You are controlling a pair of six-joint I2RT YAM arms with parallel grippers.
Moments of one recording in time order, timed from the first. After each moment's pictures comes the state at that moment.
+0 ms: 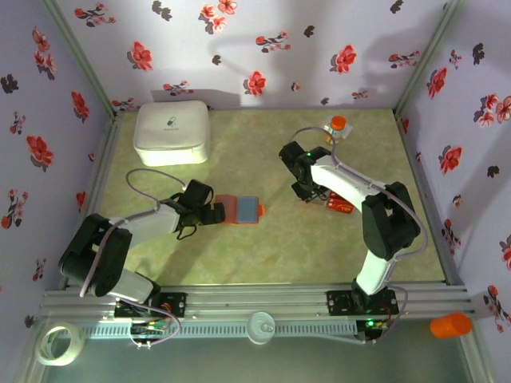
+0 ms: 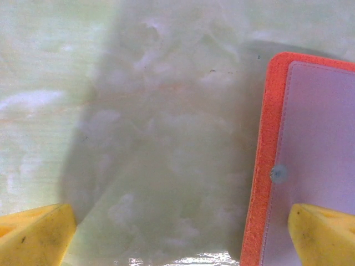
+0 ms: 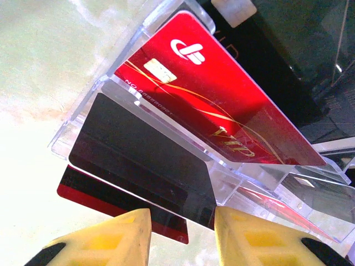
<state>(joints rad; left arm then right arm) -0.56 1.47 0.66 -0.27 -0.14 -0.59 0.56 1.76 1.33 -1.03 0.36 0.05</state>
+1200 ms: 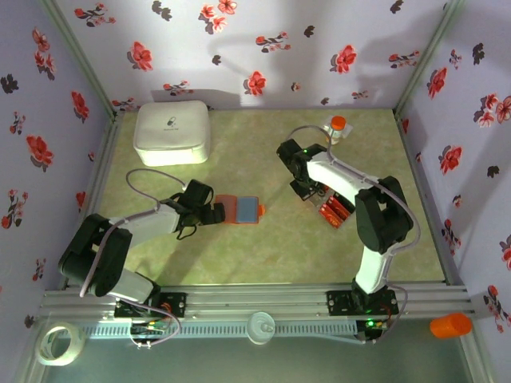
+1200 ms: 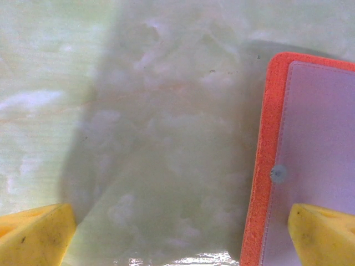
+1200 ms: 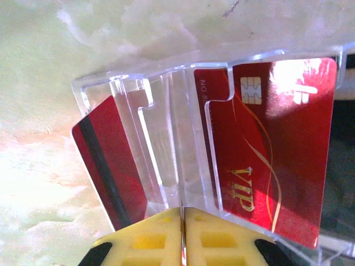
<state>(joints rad) -0.56 1.47 0.66 -0.27 -0.14 -0.59 0.55 1.83 1.39 -1.02 0.39 0.01</state>
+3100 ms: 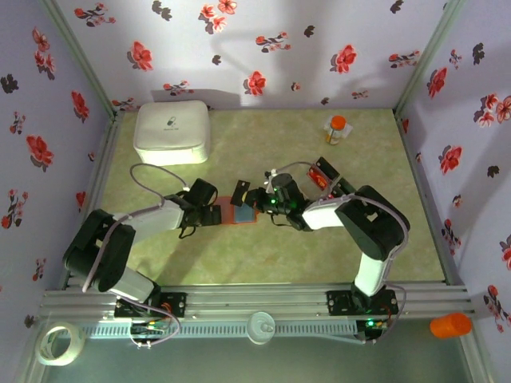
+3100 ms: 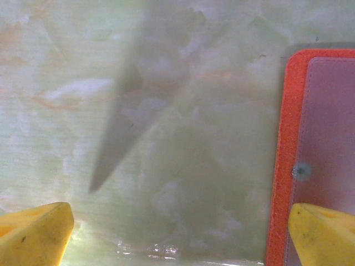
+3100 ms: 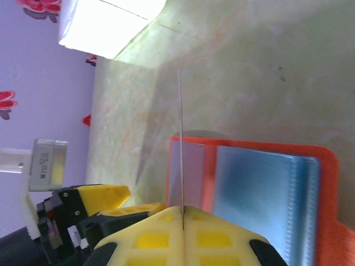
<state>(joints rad) -0.59 1.50 0.72 -0.42 -0.26 -0.59 0.73 1.81 0.75 0.60 -0.34 1.02</state>
